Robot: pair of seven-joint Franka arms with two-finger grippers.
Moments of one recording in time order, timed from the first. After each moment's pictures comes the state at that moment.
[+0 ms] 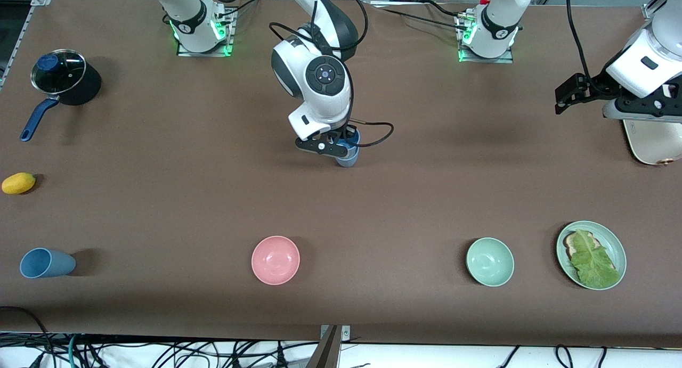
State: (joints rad) left arm 0.04 -0.07 -0.12 -1.71 0.01 1.61 -0.01; right arm 0.93 0.60 -0.20 -1.40 0.19 1.90 0.91
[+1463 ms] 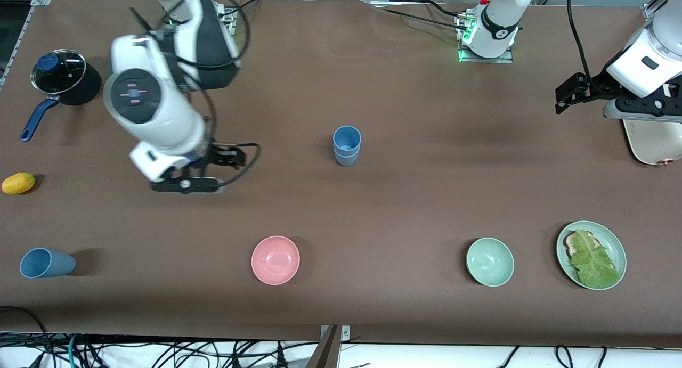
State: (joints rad) left arm 0.04 -0.07 -0.12 -1.70 0.01 1.61 -0.01; right arm 0.81 0.45 -0.61 -1.36 0.21 1.62 0.18
